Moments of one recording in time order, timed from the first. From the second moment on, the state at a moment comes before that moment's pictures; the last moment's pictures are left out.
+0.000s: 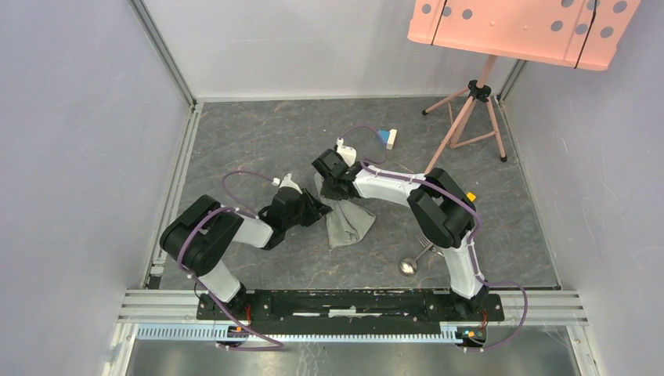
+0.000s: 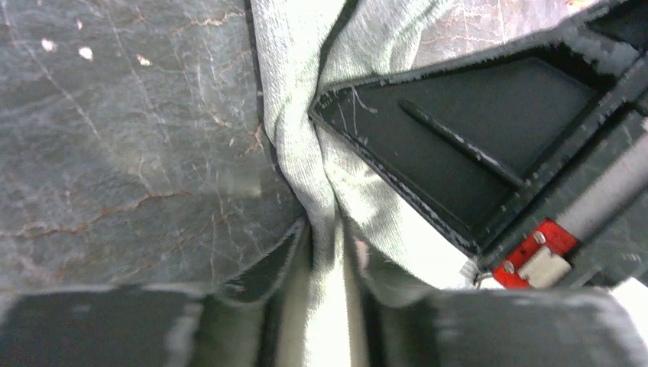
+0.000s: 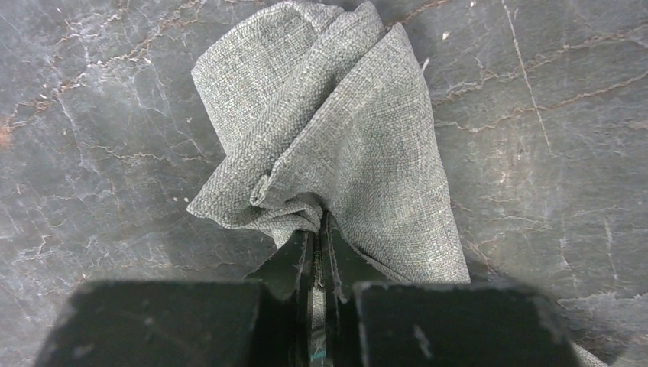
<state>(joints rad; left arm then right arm) -0.59 1.65 0.42 0.70 0.07 -1.02 0.85 2.09 1.47 -0.40 0.29 0.94</state>
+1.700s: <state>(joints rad) -0.55 1.64 1.07 -0.19 0.14 -0.89 0.44 1.63 0.64 0.30 -0.66 0.23</state>
